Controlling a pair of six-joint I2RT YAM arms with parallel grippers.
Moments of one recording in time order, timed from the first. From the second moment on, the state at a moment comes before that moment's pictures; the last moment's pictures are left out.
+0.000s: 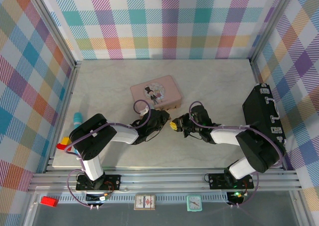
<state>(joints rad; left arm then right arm) -0.84 1.78 0.70 0.60 -0.15 -1.49 0.59 1.50 0.49 0.43 -0.46 1.77</state>
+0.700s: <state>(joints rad) -0.85 1.76 0.70 0.58 -0.16 -1.51 0.58 1.51 0.49 0.45 -0.48 1.77</state>
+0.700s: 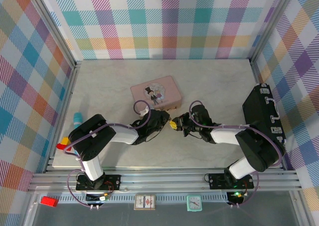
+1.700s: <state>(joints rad) -0.86 1.74 0.69 0.55 -0.20 -1.54 0.57 1.54 0.68 0.11 -0.51 1.59</state>
